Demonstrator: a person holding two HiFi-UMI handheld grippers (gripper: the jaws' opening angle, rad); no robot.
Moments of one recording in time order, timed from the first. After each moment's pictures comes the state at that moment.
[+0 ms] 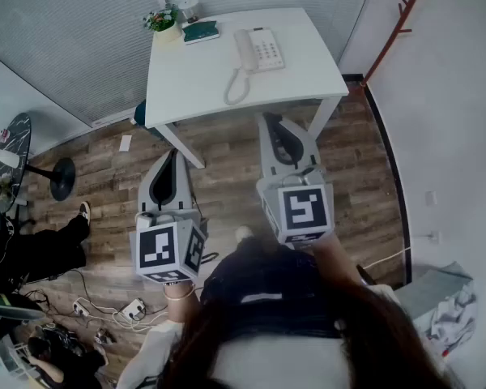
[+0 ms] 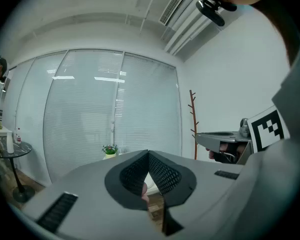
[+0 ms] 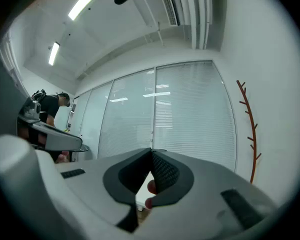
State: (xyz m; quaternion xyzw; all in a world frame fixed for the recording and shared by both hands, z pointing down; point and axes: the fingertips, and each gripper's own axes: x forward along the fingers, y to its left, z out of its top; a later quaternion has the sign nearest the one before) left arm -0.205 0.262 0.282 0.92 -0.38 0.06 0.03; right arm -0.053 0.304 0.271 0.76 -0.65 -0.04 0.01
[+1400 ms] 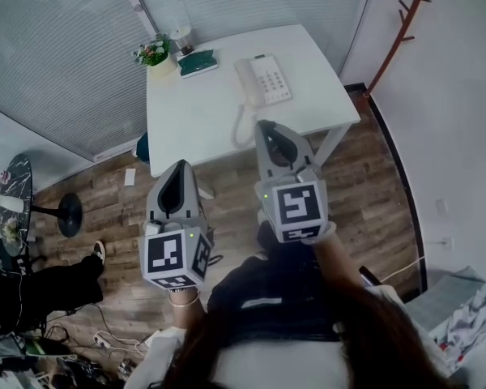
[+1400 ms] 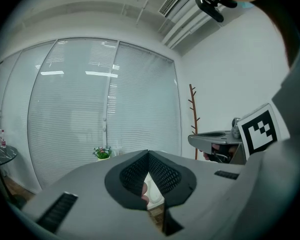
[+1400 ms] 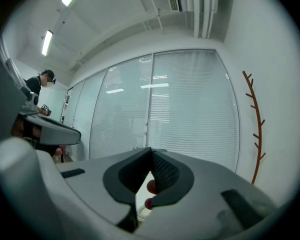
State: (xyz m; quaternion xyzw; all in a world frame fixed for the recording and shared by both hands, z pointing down) left arm -0.150 0.138 0.293 0.93 -0.35 0.09 0.02; right arm -0.005 0.170 0.289 0.77 -0.64 0.00 0.04
